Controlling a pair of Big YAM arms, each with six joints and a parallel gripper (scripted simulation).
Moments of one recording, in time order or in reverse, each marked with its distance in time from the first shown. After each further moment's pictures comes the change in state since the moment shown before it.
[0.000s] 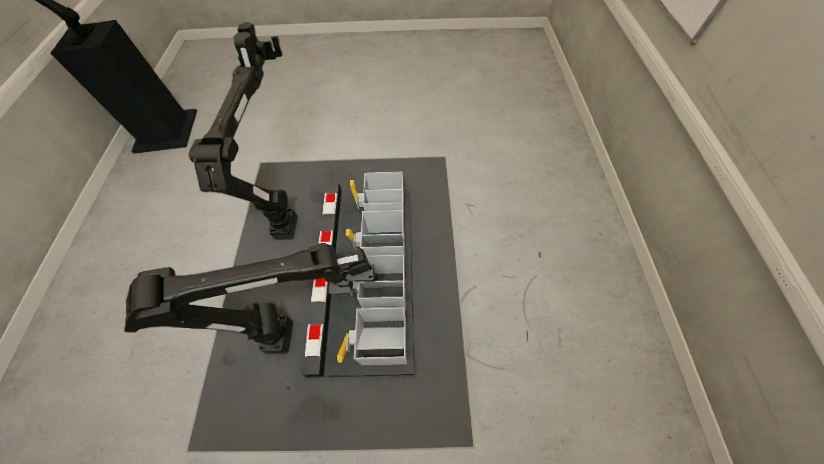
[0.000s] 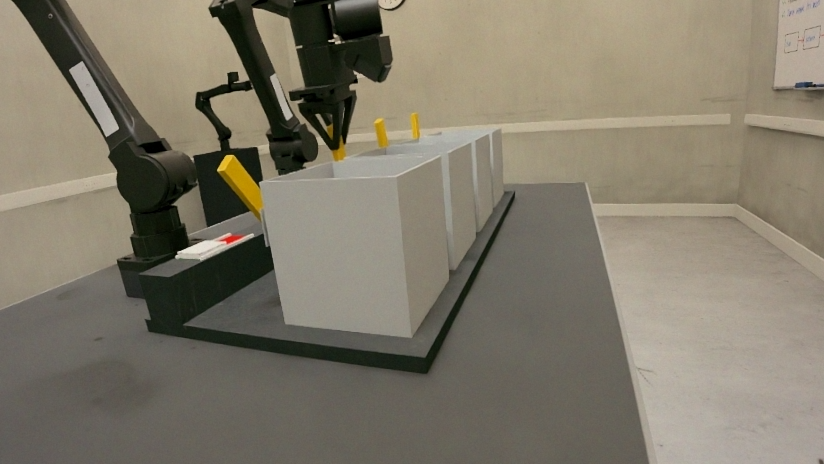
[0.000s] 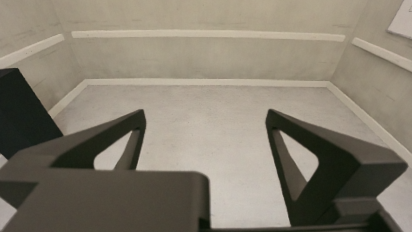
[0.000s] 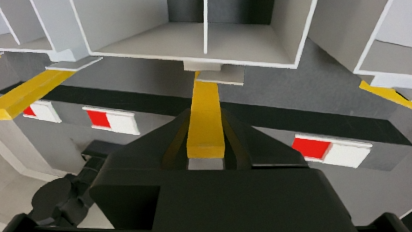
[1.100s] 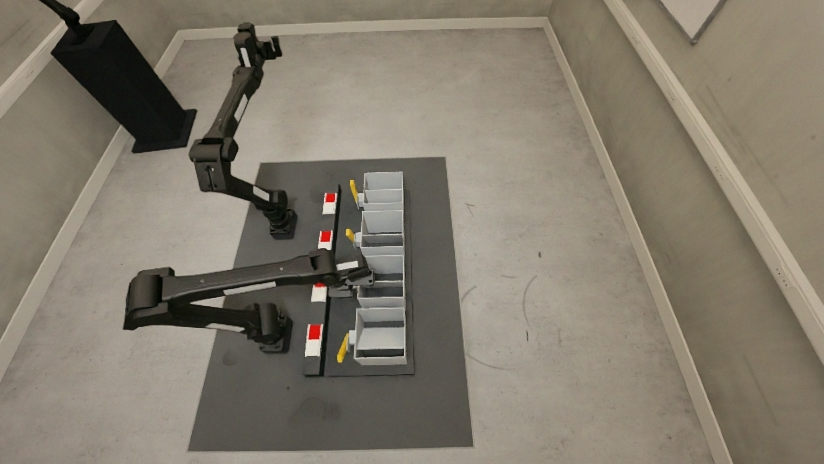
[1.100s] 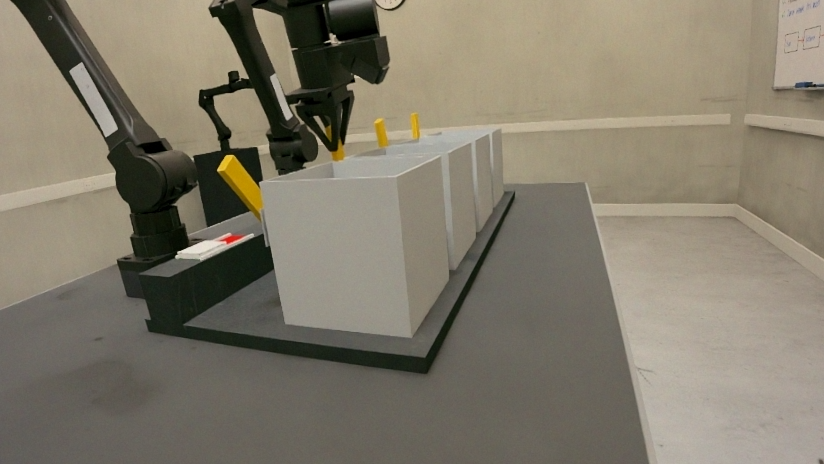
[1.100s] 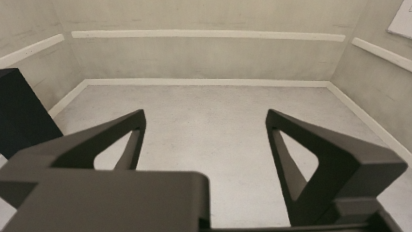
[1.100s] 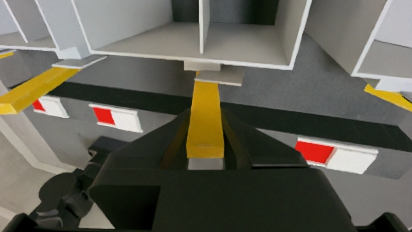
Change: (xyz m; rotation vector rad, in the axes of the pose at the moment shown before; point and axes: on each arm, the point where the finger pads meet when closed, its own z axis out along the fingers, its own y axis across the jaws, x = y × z) left arm 0.000 0.000 0.000 0.000 0.000 0.000; right arm 0.000 -0.005 0.000 -0.055 0.000 0.002
